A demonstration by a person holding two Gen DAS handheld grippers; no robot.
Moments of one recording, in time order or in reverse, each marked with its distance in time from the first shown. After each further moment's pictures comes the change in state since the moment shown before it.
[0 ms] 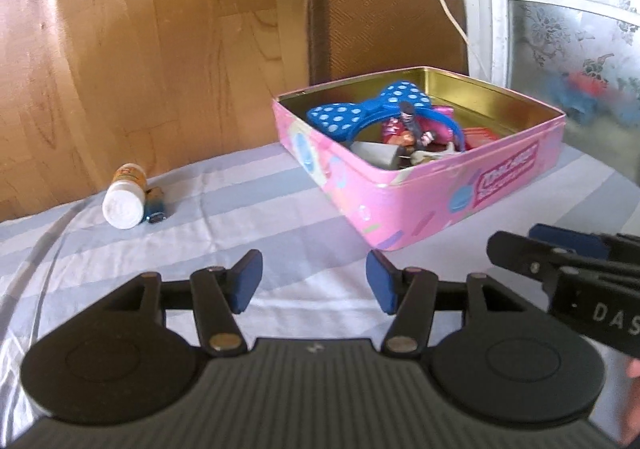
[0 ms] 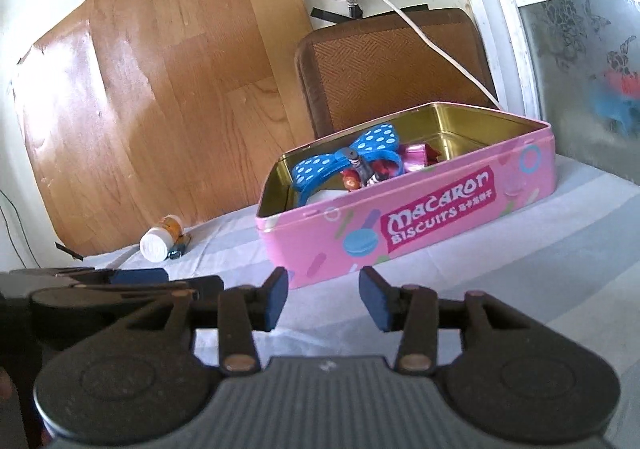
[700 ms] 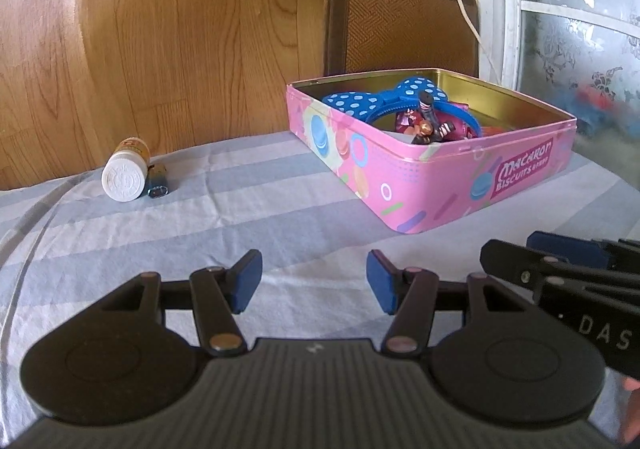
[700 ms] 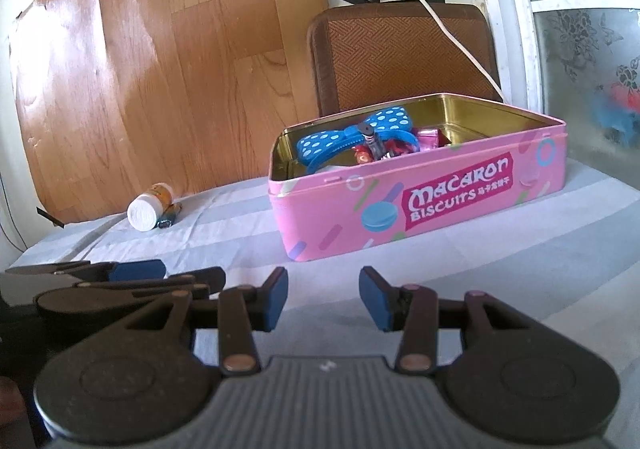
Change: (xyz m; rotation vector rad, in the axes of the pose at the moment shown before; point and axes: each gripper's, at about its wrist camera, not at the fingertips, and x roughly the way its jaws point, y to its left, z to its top) left arm 0.009 0.017 -0.021 -0.077 -0.017 -0.030; right arm 0.015 0.029 -0.015 -0.077 0.030 -0.066
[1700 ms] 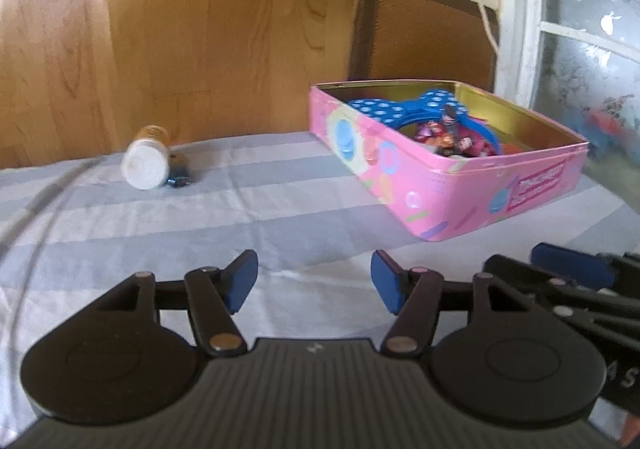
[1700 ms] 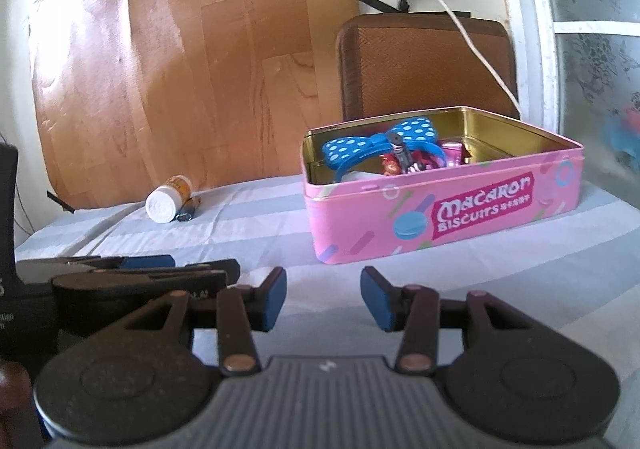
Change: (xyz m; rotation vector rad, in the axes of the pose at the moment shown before) left arm -0.008 0.025 0.001 -0.065 -0.001 0.020; right arm -0.006 0.027 0.002 -0.071 -0.002 0.016
